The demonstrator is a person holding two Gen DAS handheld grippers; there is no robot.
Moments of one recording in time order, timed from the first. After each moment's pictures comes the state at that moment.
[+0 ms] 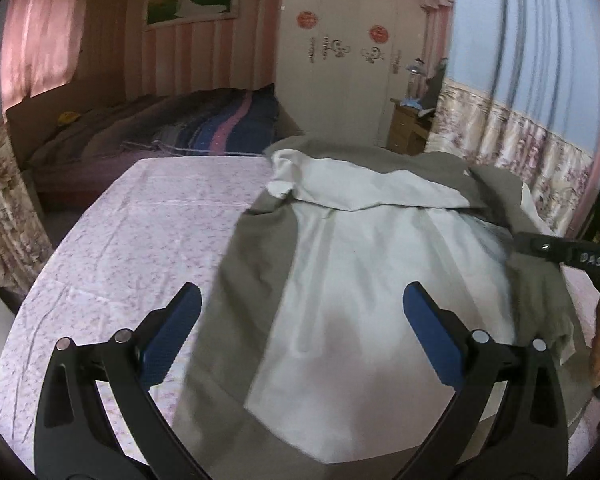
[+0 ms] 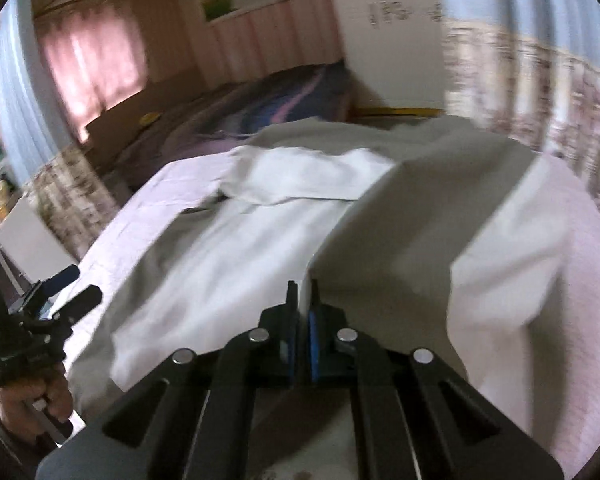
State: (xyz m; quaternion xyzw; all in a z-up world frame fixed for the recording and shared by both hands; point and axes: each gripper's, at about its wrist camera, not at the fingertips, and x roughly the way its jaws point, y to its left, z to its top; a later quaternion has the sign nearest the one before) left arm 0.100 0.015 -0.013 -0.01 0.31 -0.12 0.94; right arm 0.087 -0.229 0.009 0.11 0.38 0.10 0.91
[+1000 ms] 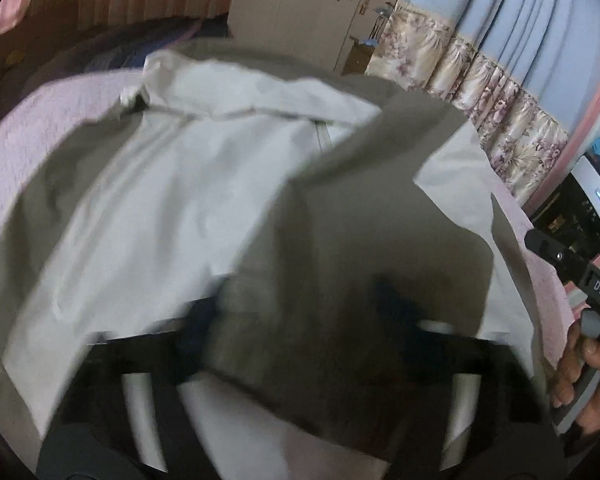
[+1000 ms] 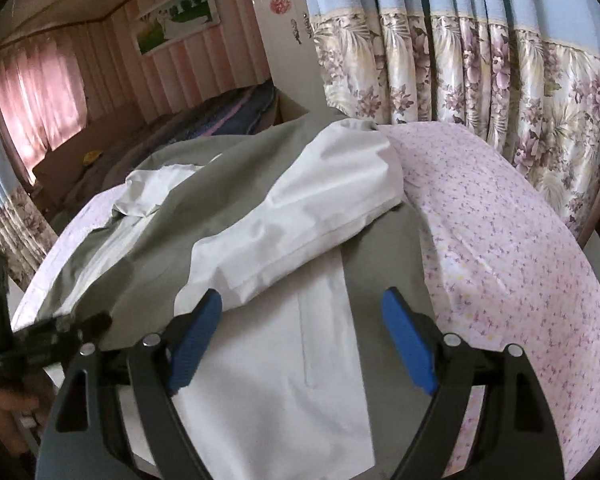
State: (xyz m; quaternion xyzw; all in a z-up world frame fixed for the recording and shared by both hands) left arm 0.131 -0.123 -0.075 -0.04 0.42 -0.21 0.88; right arm 0.028 -0.383 -0.028 0.12 0.35 -0.05 0.93
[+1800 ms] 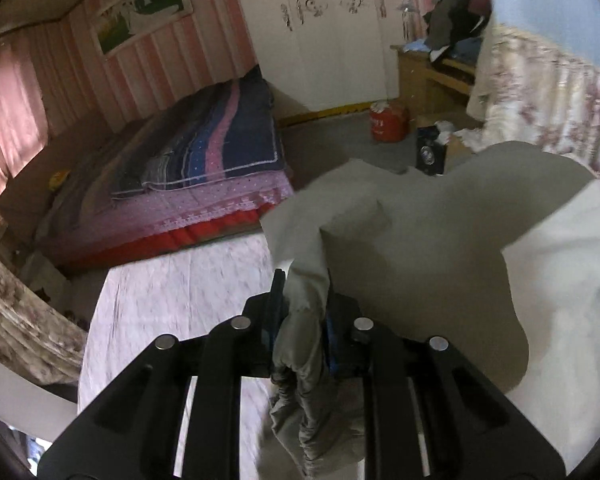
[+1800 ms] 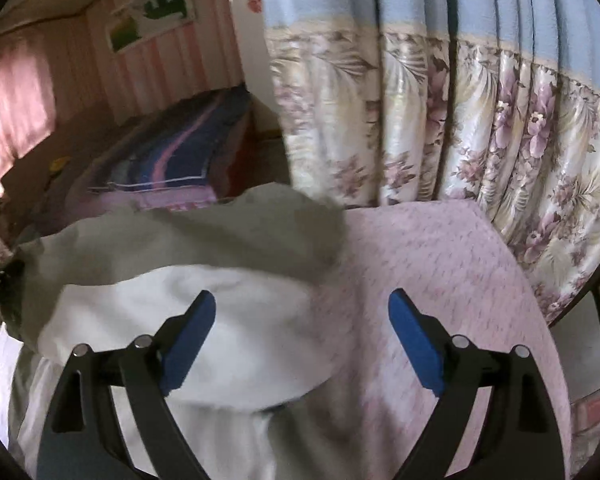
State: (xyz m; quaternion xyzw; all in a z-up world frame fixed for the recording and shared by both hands) left arm 0.384 -0.078 0.006 0.15 0.36 -0.11 0.91; right arm 0.234 -0.479 0.004 0.13 0.37 -0.10 0.92
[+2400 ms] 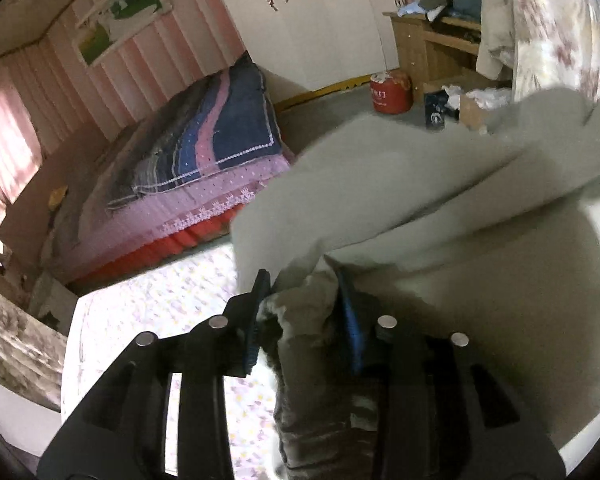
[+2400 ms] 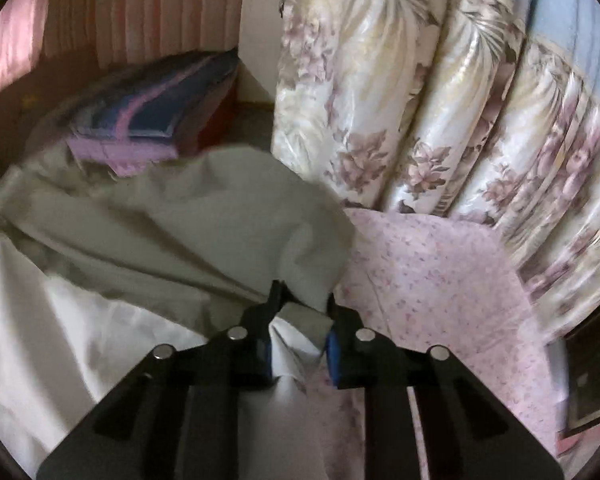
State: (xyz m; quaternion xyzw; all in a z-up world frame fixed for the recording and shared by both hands) left arm 0.449 -0.113 -0.081 0.22 0.37 -0.10 0.90; right arm 0.312 -0.446 -0.071 -0.04 0.42 -0.15 0.90
